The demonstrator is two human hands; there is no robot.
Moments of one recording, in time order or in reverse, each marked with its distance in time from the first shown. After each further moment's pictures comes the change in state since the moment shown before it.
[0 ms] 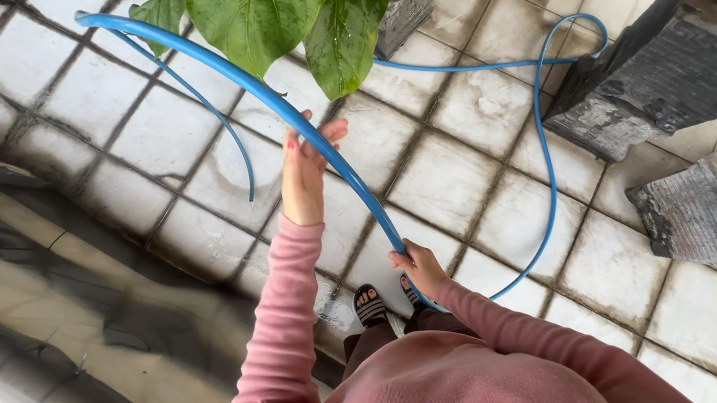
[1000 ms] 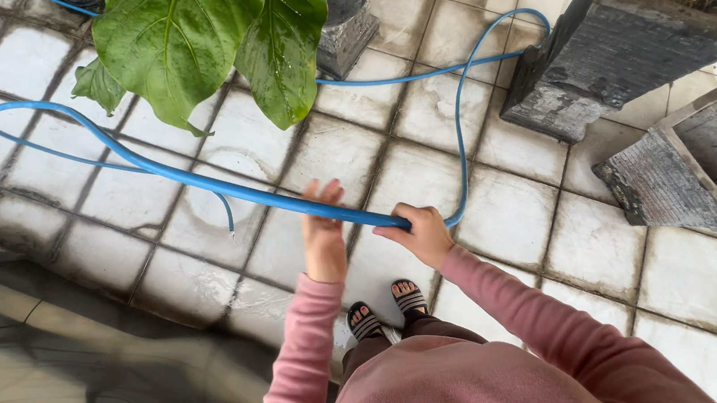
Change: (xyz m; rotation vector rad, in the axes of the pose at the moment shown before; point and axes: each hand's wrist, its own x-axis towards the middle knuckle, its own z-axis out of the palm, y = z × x) left_hand -0.061 -0.094 0.036 -0.164 0.011 -0.138; right_hand 0.001 -0.108 -0.105 -0.269 0.305 -0.292
